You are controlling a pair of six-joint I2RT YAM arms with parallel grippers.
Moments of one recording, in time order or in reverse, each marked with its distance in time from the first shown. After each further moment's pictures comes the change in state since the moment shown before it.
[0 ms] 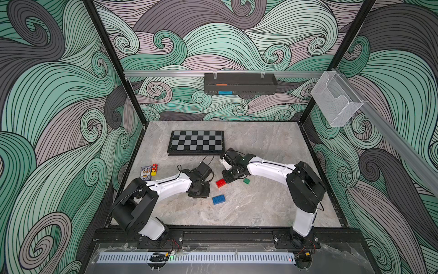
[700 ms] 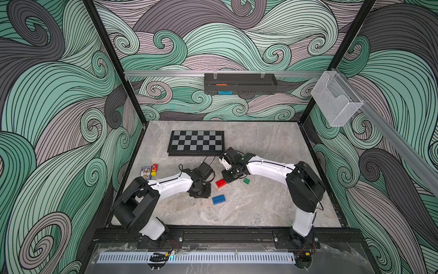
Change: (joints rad) left arm -0.014 0.017 0.015 0.002 0.018 0.000; right arm 0.005 0.025 0.031 -0.022 -0.019 -0.035
